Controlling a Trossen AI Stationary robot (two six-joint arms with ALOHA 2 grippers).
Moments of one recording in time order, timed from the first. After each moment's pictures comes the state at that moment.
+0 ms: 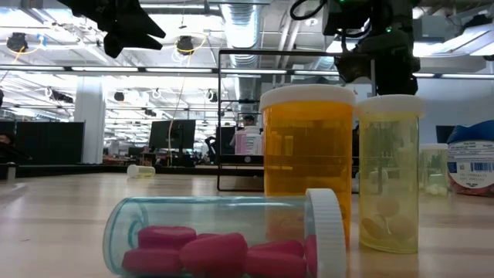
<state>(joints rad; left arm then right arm) 0.15 0.67 0.68 -0.37 -0.22 -0.32 -0.05 1.47 1.06 -1.13 0.00 0.57</state>
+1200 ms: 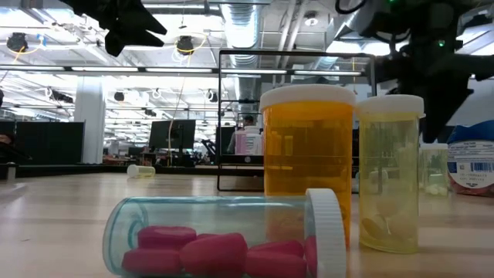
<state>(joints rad) 0.15 0.67 0.68 -0.34 -0.22 -0.33 0.07 1.27 0.79 -0.91 0.06 0.20</state>
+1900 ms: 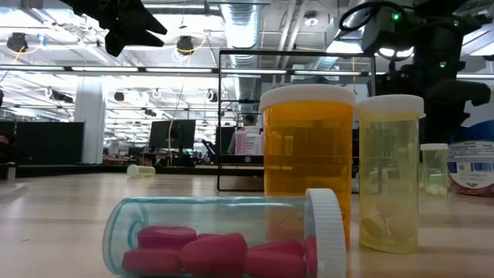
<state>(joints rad) 0.15 0.67 0.68 -0.34 -0.22 -0.33 0.06 1.27 0.68 -0.76 0.09 0.27</state>
